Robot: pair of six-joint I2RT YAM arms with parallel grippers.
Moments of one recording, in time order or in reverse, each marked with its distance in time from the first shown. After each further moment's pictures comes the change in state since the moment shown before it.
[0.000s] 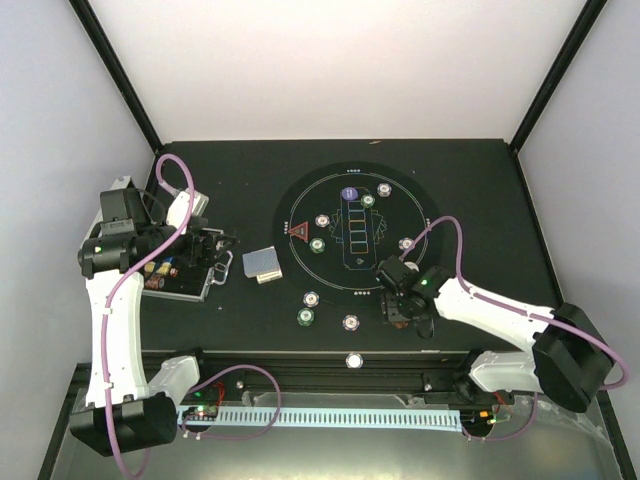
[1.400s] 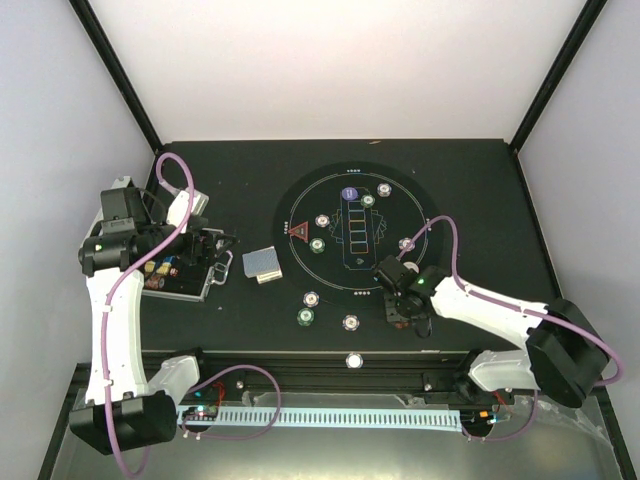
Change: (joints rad) left arm 0.000 0.011 0.000 0.003 0.001 -0.008; right arm 0.000 0.037 -0.002 0.033 -0.006 -0.023
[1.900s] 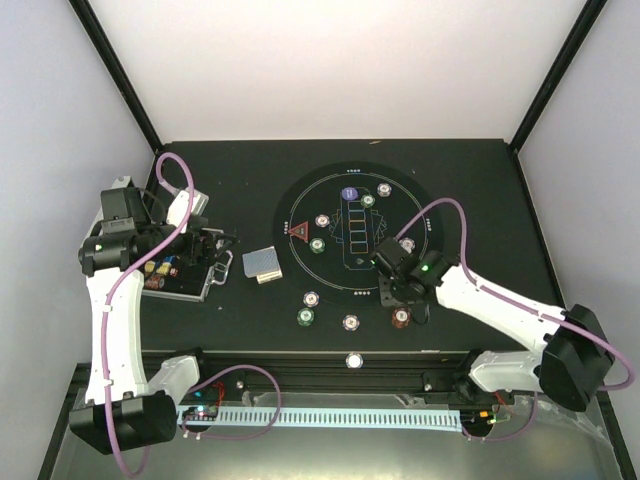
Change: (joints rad) left arm 0.000 0.000 0.000 0.002 0.000 -0.001; right arm 0.003 -0.033 0.156 -0.103 0.017 -0.008
